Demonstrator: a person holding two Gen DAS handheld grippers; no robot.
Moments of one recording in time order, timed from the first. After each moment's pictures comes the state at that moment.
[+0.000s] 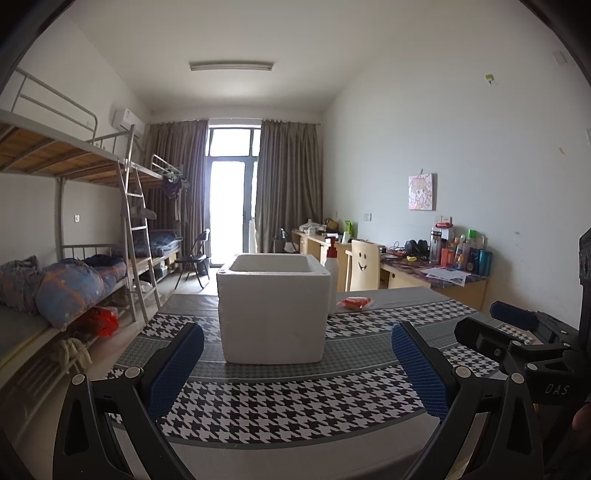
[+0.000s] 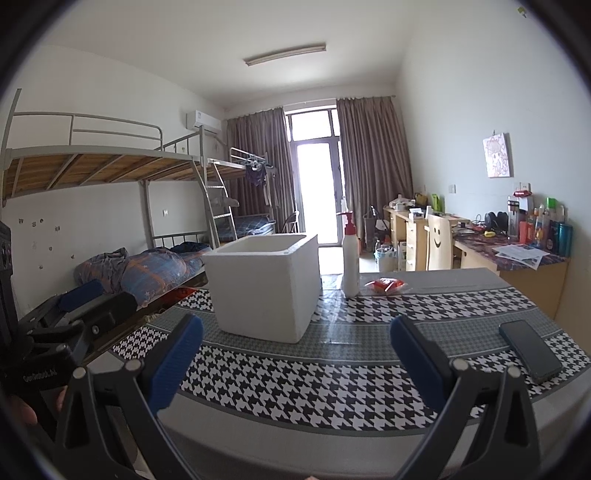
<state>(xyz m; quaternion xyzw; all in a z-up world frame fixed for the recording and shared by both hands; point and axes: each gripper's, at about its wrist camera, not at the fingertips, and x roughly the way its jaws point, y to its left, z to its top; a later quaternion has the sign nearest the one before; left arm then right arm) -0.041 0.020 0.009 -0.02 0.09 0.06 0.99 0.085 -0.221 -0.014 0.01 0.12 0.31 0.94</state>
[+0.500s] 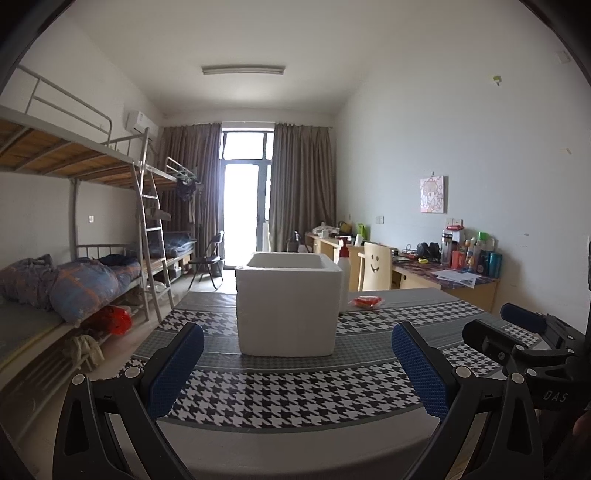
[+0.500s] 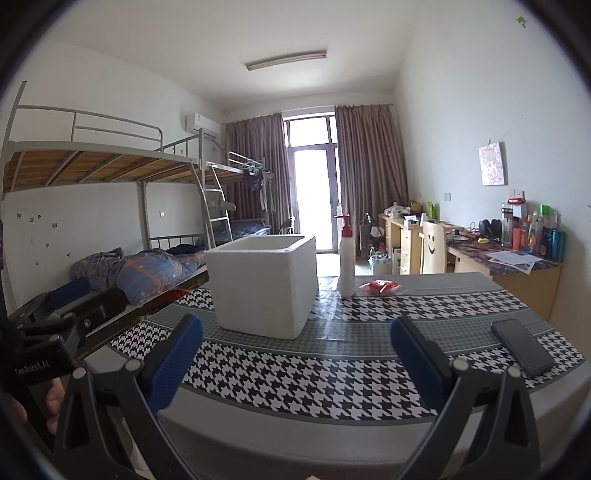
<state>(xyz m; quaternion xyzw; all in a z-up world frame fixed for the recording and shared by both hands) -0.063 0.018 0.004 -0.03 0.08 0.09 0.99 0.066 -0.222 -0.019 0.00 0.10 0.30 0.95</state>
